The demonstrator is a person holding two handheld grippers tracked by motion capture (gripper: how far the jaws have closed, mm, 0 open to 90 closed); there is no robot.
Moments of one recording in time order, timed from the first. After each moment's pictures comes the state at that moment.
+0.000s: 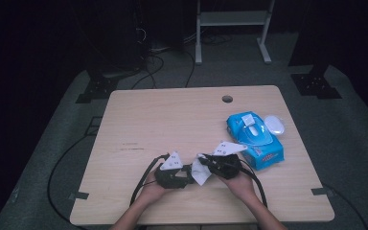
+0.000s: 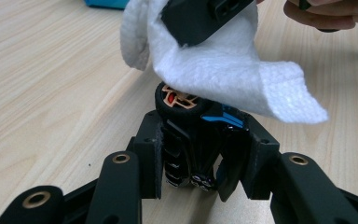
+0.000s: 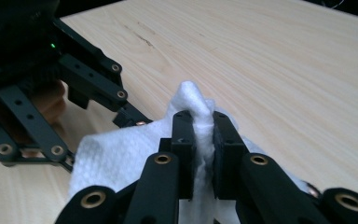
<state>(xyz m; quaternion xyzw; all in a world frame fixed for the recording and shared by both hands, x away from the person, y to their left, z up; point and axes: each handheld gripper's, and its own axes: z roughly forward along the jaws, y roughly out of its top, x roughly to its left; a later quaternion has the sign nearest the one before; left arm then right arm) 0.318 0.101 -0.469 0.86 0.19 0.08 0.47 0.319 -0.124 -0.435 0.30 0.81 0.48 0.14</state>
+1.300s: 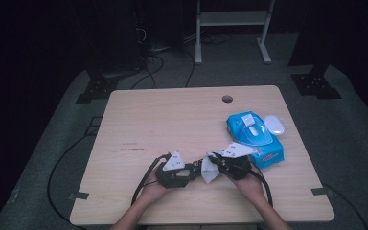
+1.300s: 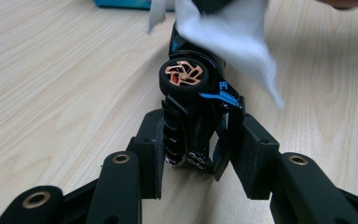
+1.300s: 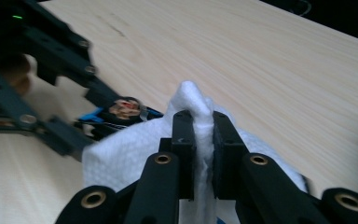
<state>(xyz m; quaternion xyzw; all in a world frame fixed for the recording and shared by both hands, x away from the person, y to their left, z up) 0.317 0.098 -0.466 0.86 0.19 0.11 0.45 0.317 -0.153 -0.436 0.31 0.81 0.46 0.20</state>
